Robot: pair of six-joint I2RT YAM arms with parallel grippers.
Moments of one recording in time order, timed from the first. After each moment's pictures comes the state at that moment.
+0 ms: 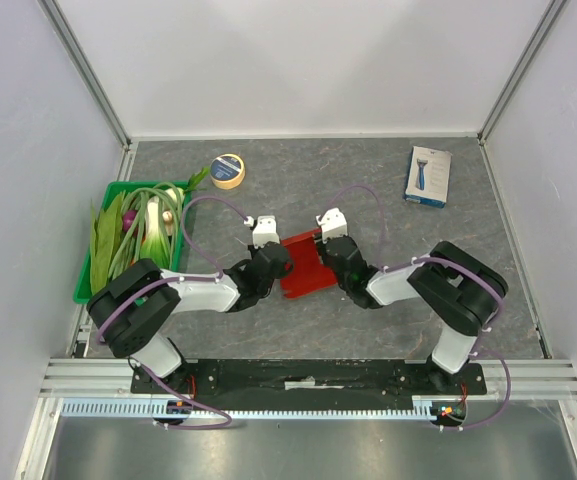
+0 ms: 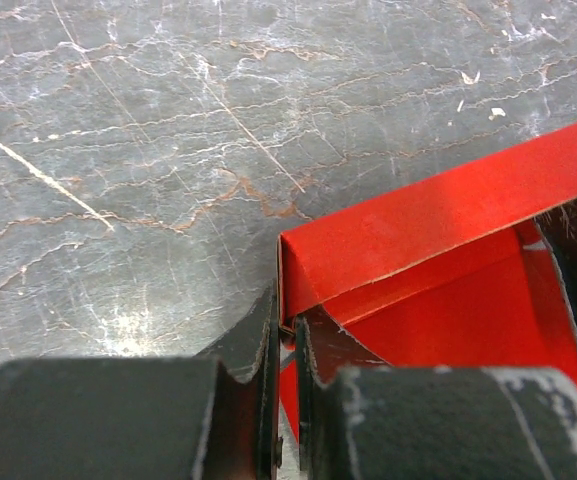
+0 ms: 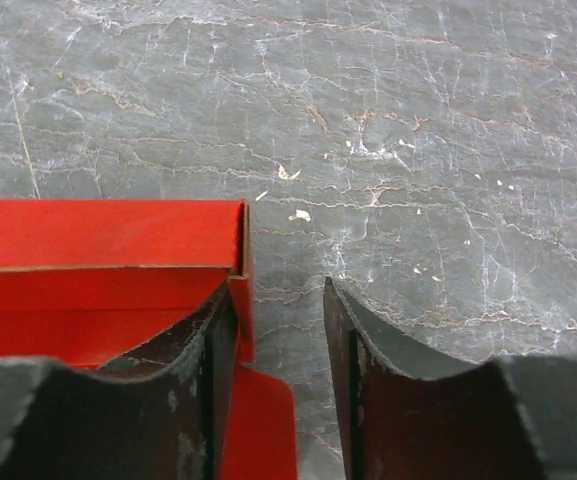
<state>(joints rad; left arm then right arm) -0.87 1.58 0.62 0.34 -0.60 -0.60 0.81 1.77 0.63 0.76 0.56 0.06</state>
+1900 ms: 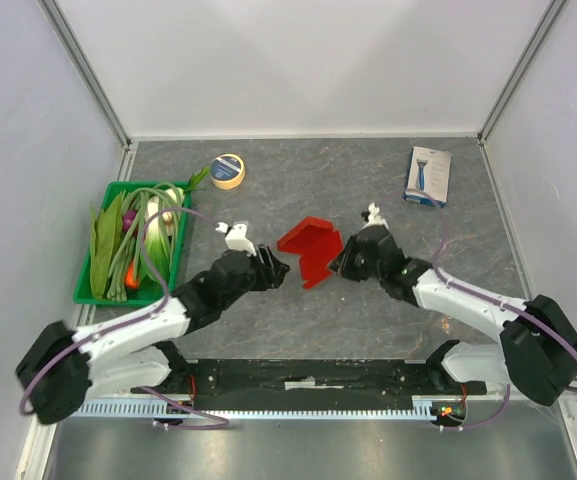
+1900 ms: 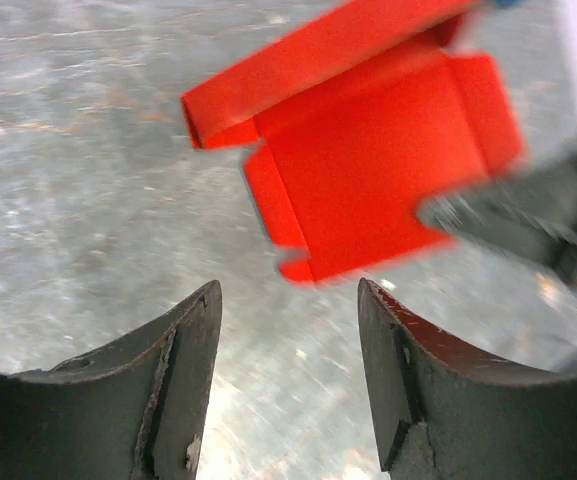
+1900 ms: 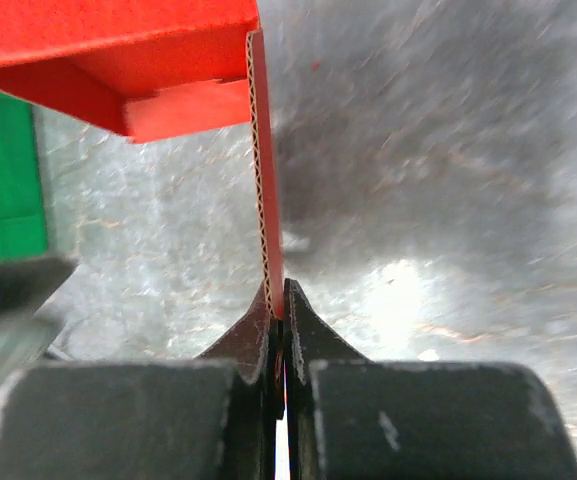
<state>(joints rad) -0.86 1.12 0.51 0.11 -0.30 -0.74 0.70 1.25 0.59 0.02 0.01 0.92</state>
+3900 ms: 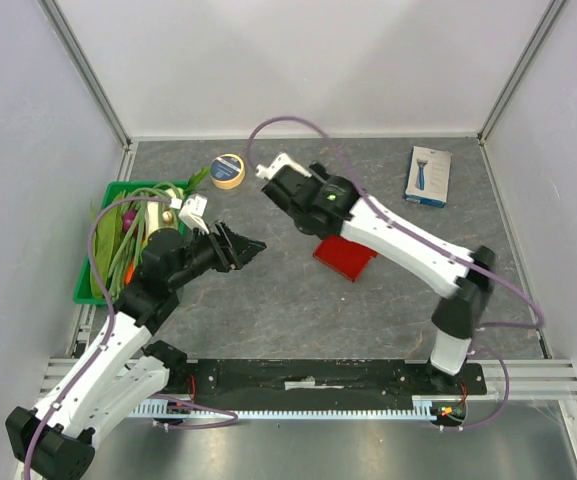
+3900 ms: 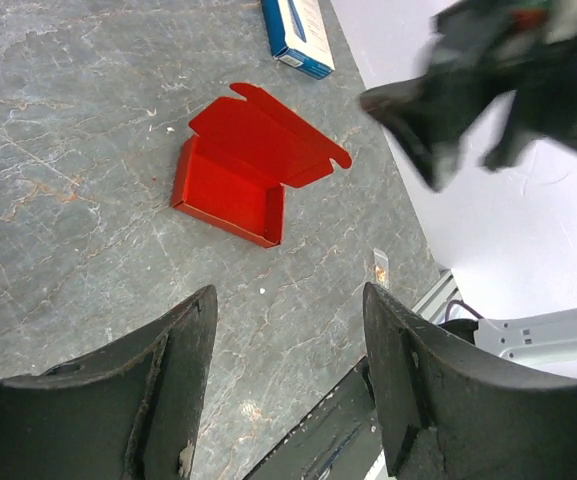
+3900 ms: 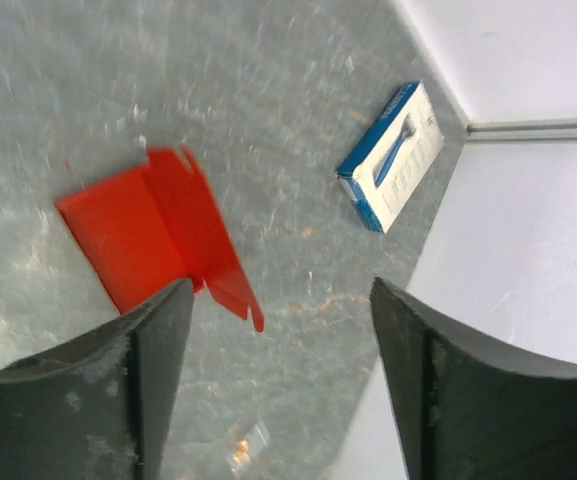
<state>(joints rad) -0.45 0.71 0.63 -0.13 0.32 -0.71 0.96 1.85 1.90 -1.14 0.79 -0.08</state>
